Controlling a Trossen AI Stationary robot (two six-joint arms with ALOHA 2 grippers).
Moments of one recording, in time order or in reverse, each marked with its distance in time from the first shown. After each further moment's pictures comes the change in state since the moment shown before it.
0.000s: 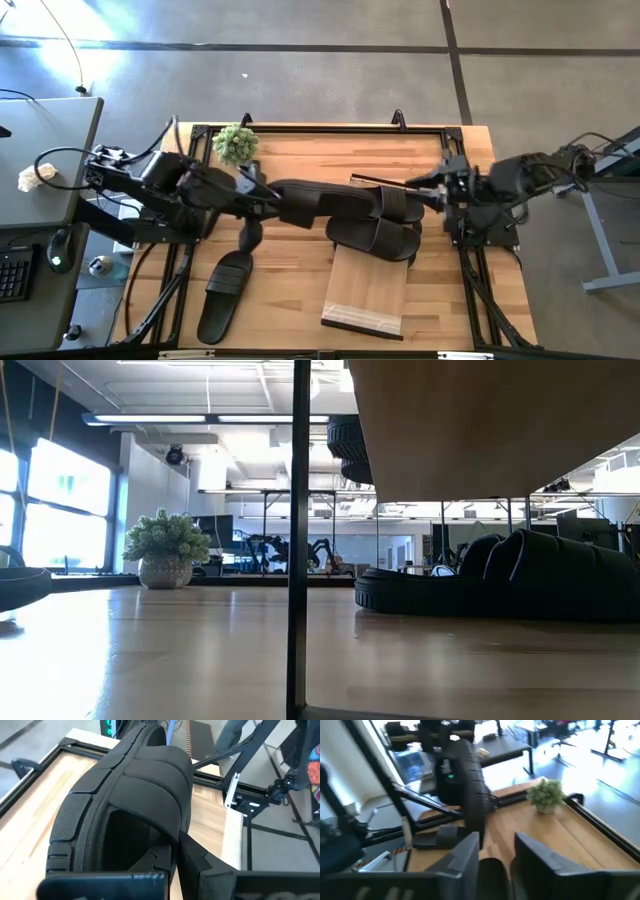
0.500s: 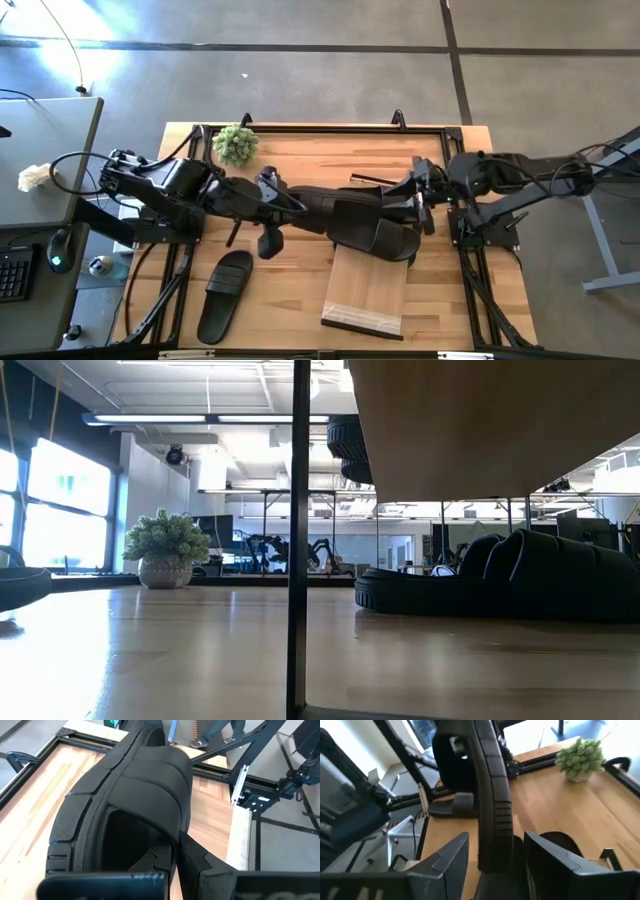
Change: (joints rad) left arm 0.001 0.135 0.095 -0.029 0.000 -0.010; right arm -0.229 0.123 0.000 -0.002 -0.400 -0.008
